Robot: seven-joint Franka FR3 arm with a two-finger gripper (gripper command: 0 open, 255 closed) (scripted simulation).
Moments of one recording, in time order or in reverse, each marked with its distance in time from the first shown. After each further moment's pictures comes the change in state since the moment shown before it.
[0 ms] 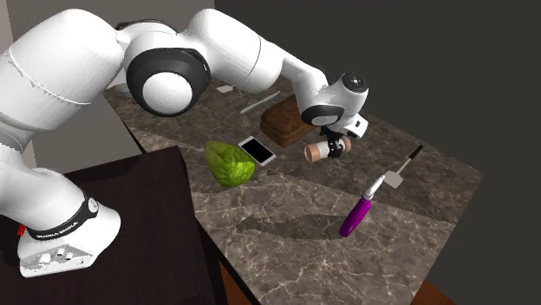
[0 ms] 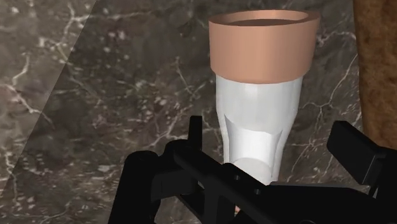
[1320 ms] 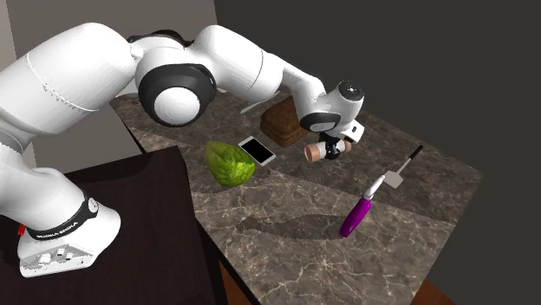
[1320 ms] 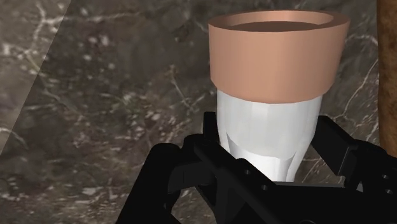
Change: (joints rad) arm 0.007 0.083 0.006 0.073 0.000 0.014 0.008
